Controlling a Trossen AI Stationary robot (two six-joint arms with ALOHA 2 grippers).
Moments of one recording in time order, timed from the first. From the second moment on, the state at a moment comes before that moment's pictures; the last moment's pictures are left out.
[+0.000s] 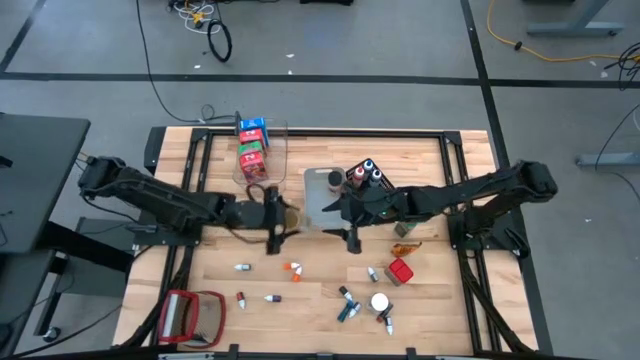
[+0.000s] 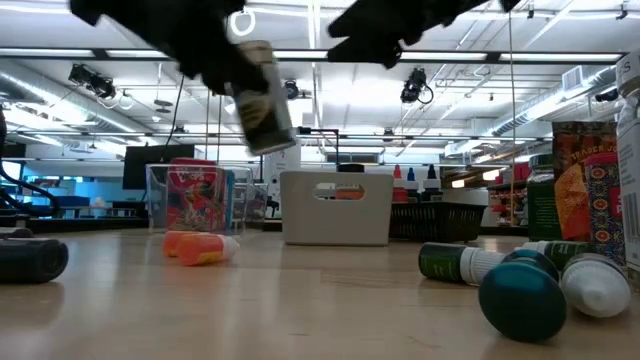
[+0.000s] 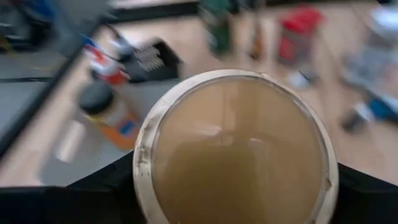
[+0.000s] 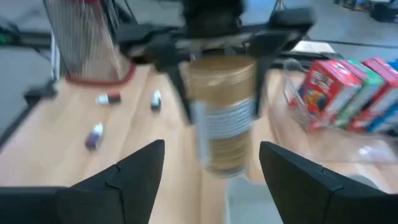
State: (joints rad) left arm -0.18 1.25 0.71 0.05 -0.34 -0.03; right arm 0.13 1.47 1.01 0.00 0.11 -0.03
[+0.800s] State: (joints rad) left arm 0.22 1.69 0.86 0.25 -0.17 -0.05; right arm 0.13 1.32 0.99 -0.24 0.38 -0.04
